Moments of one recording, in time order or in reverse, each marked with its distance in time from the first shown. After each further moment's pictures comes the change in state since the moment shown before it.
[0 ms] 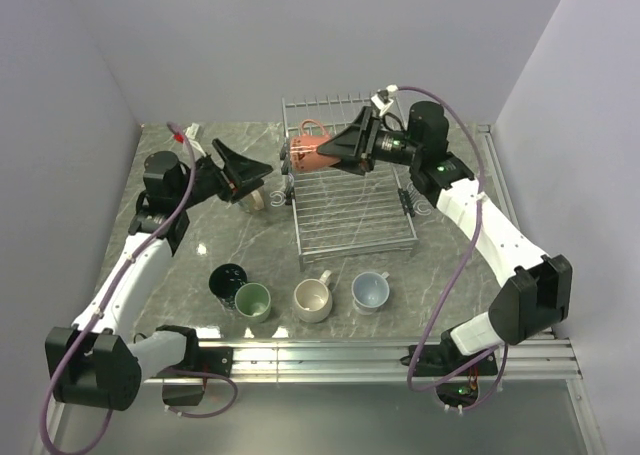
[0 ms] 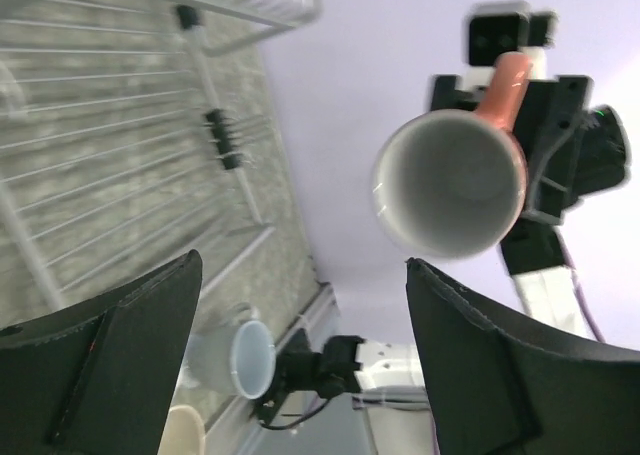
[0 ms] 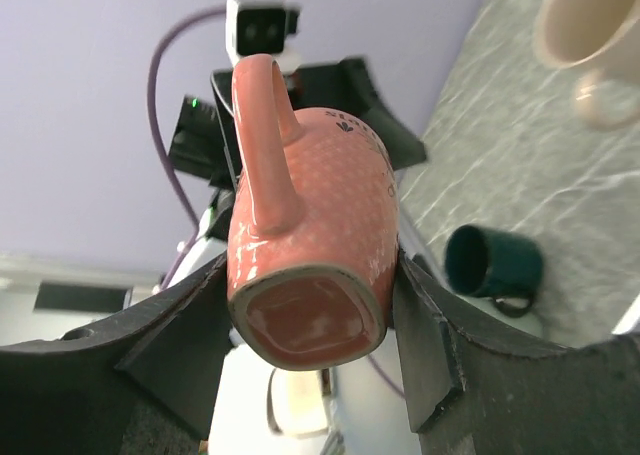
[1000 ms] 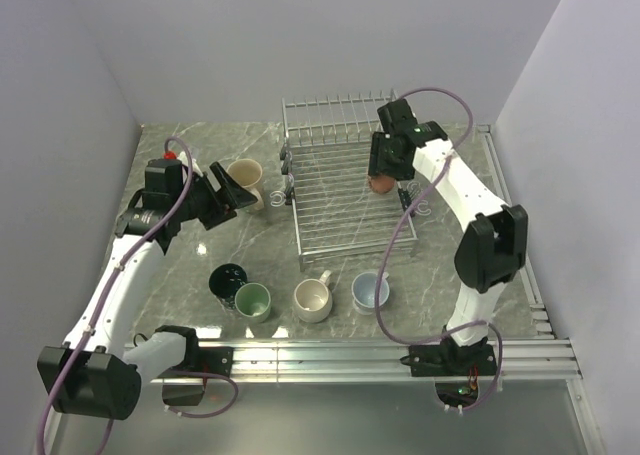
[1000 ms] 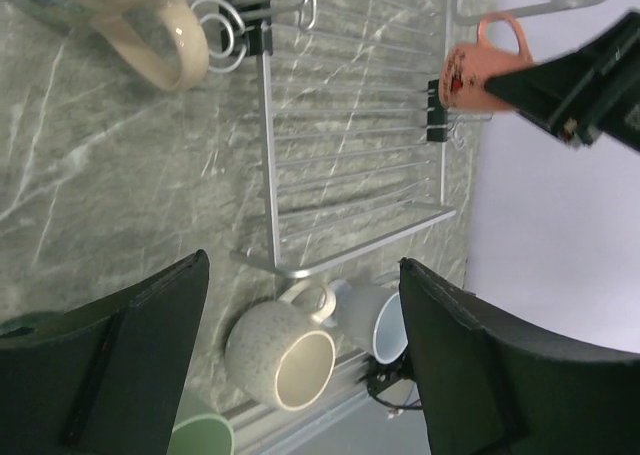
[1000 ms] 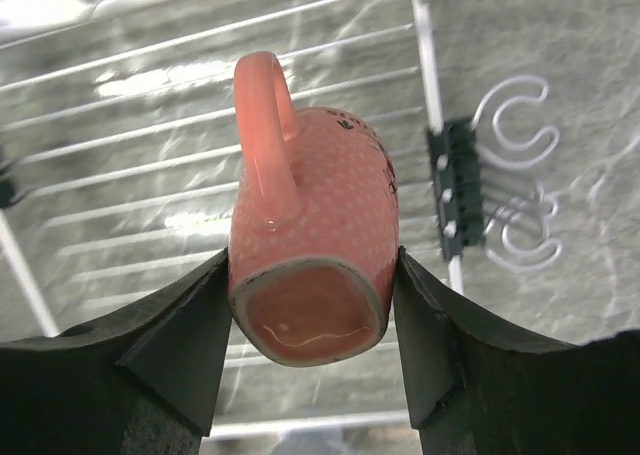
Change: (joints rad) left arm 0.041 -0.061 0.100 -0.683 -0.296 0.352; right arm -0.055 0.333 0.364 -0.925 1.011 -0.699
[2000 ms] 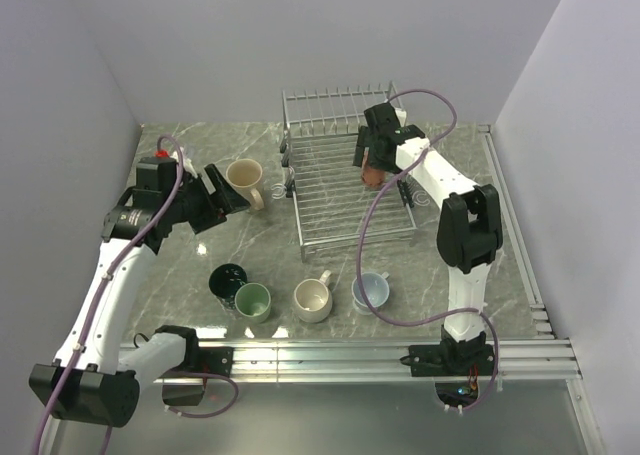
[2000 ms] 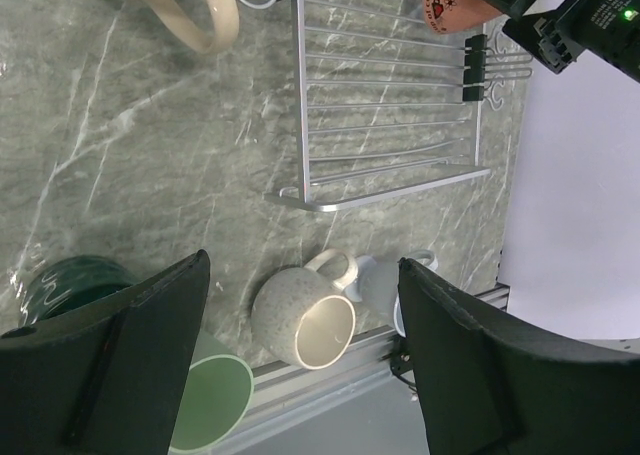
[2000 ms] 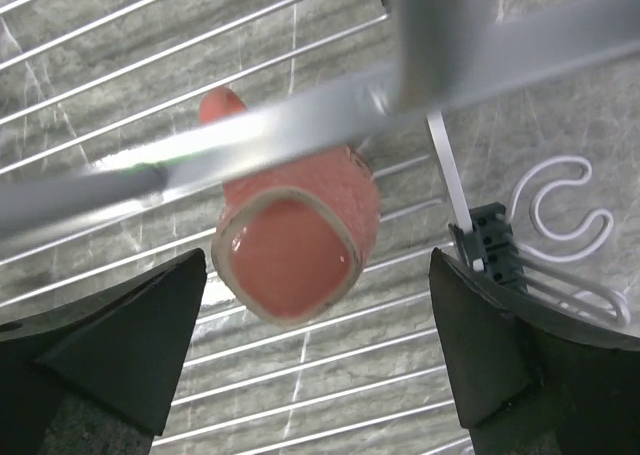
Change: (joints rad) left arm -0.016 -0.035 0.137 -0.250 -0.081 0.076; right arm 0.000 0.226 0.061 0.222 0.132 0.069
